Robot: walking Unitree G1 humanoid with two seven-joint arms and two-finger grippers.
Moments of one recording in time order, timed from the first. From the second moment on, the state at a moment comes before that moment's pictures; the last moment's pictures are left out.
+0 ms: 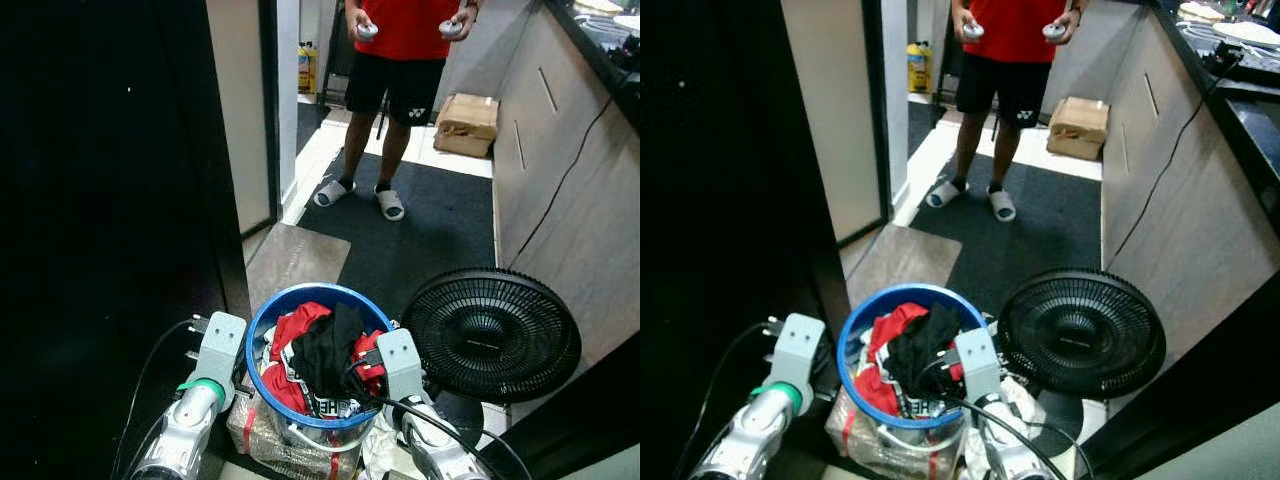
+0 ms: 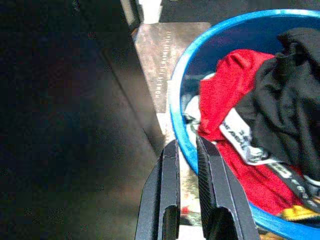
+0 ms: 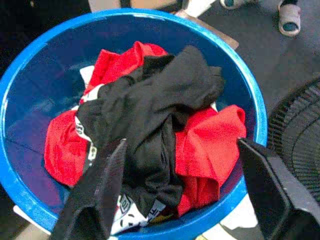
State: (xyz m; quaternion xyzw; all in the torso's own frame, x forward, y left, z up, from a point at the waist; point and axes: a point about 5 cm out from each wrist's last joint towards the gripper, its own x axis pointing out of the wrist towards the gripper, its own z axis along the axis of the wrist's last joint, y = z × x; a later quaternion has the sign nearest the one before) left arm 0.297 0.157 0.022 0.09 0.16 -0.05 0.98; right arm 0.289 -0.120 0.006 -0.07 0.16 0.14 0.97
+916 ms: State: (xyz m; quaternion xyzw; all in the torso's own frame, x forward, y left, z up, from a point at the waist) left arm 0.296 0.151 0.017 0.09 0.17 -0.04 0.98; right arm 0.296 -0.112 0.016 -0.11 0.13 0.16 0.97
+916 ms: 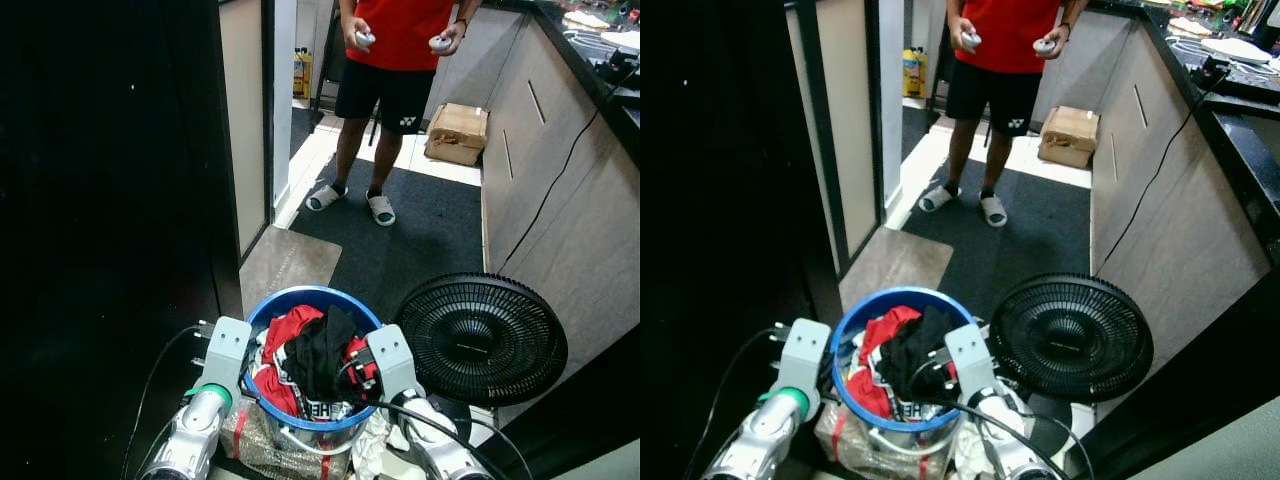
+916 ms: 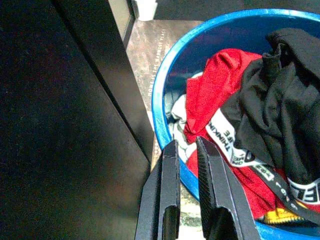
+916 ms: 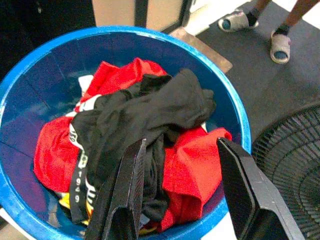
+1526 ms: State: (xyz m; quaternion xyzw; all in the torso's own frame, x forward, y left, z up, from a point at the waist) left arm 0.308 0.165 0.045 0.09 0.13 -0.03 0.99; right arm 0.308 -0.095 0.033 -0.10 0.09 0.18 0.97
